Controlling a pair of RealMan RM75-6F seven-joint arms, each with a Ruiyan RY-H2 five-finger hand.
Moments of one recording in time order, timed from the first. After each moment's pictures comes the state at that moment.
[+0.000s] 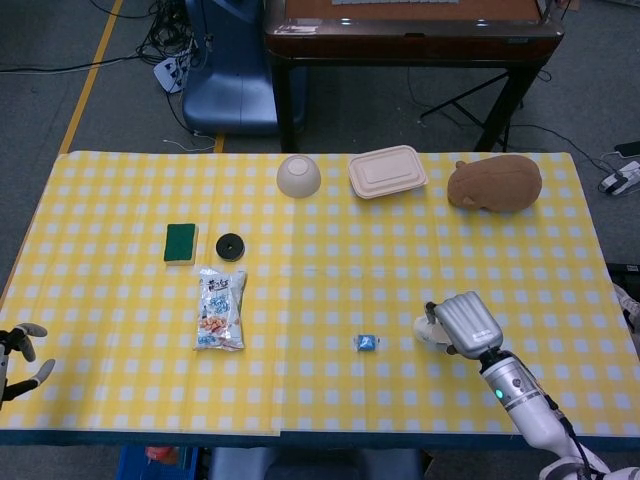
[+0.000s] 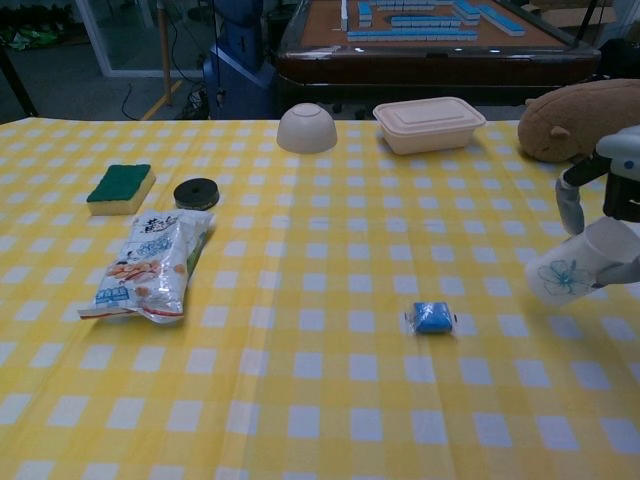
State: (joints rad) left arm -0.04 -1.06 -0.06 -1.63 1.48 1.54 -0.01; right arm 0.46 -1.18 0.03 -1.82 -1.33 1.11 -0.47
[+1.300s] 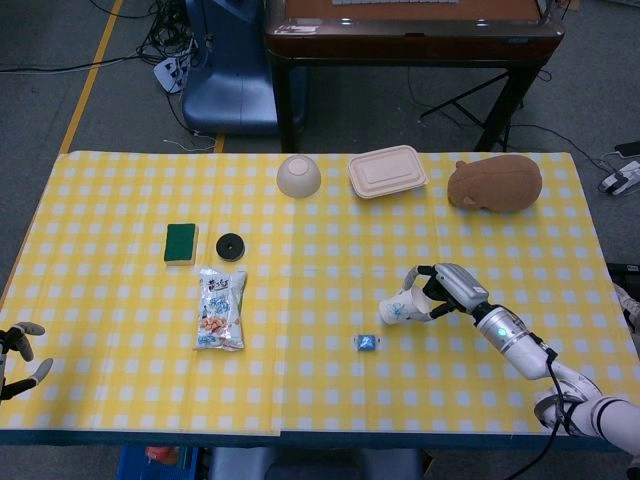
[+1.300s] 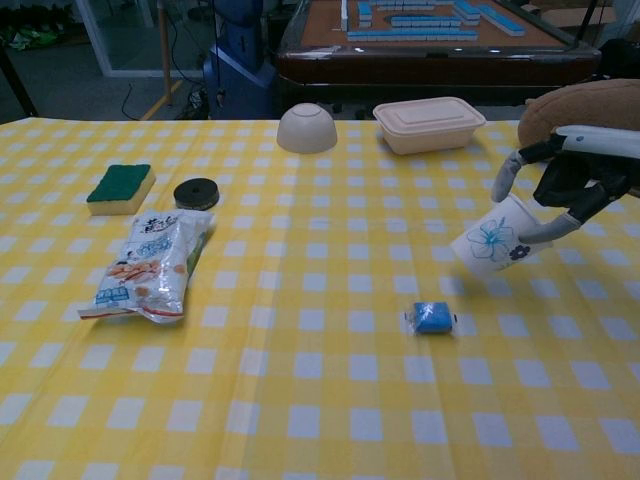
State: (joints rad) left arm -0.04 -1.05 -0.06 -1.63 1.46 1.53 -0.01; right arm 0.65 -1.38 0.01 -1.18 -1.59 0.93 0.88
